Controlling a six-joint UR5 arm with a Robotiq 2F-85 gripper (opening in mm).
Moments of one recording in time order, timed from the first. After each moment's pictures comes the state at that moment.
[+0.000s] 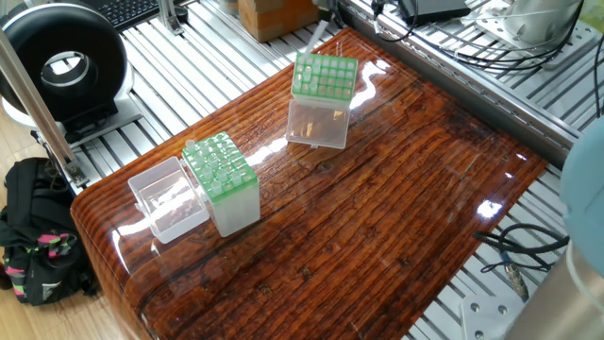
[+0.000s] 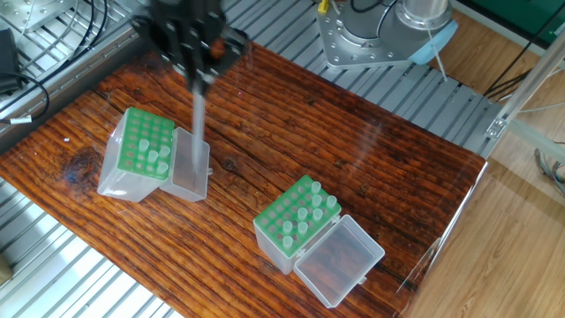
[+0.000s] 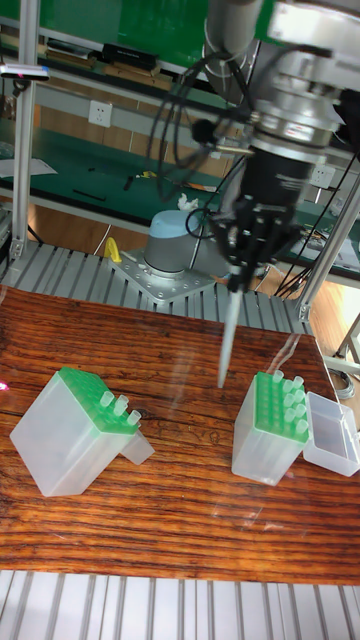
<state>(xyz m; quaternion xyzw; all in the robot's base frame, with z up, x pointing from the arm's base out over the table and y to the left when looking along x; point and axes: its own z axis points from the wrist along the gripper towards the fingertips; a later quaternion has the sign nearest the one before) 0.571 0.066 0.337 -0.16 0.98 0.00 0.06</state>
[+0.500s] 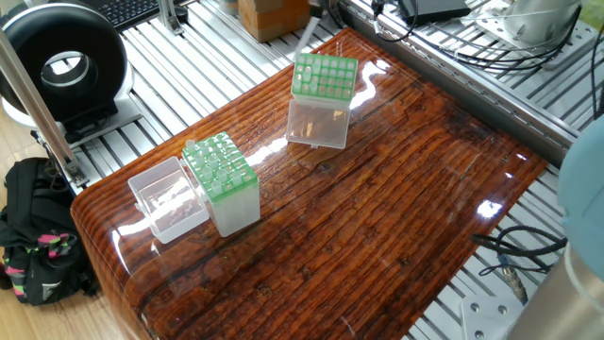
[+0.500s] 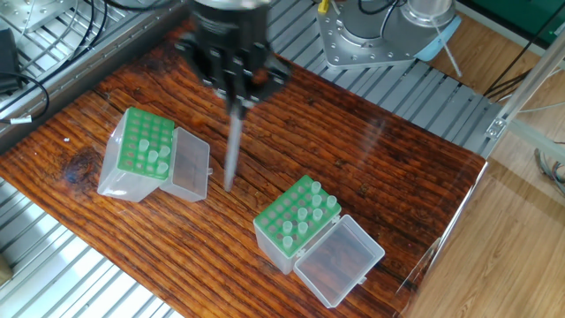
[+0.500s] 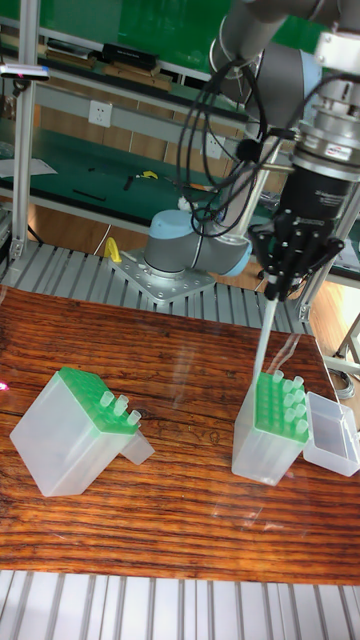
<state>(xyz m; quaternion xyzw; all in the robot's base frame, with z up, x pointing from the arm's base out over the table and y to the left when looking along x) 0.542 0.130 0.322 -0.11 0.99 0.01 0.04</state>
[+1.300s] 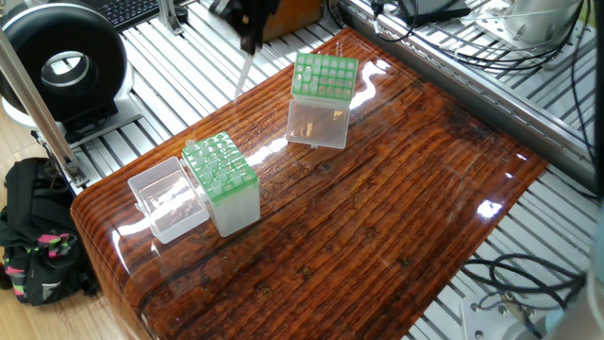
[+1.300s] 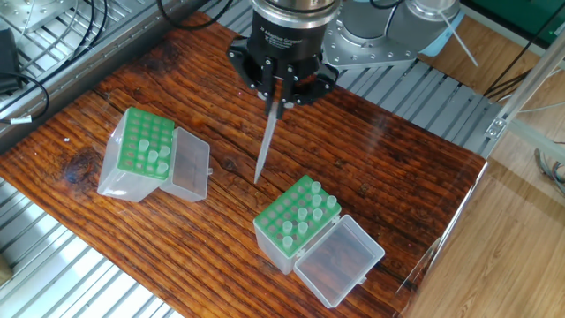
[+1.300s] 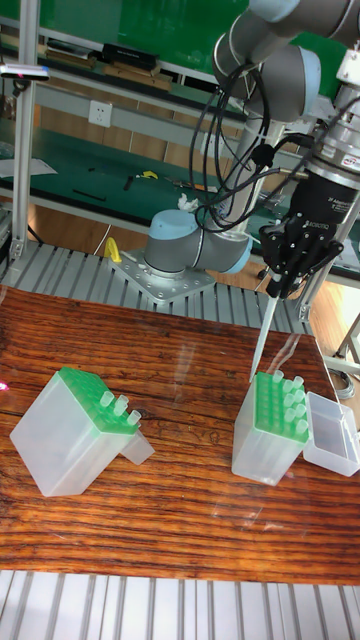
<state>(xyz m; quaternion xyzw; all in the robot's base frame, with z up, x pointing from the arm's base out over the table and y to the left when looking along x) 0.523 0.124 0.312 -0.21 0.98 -0.05 0.04</state>
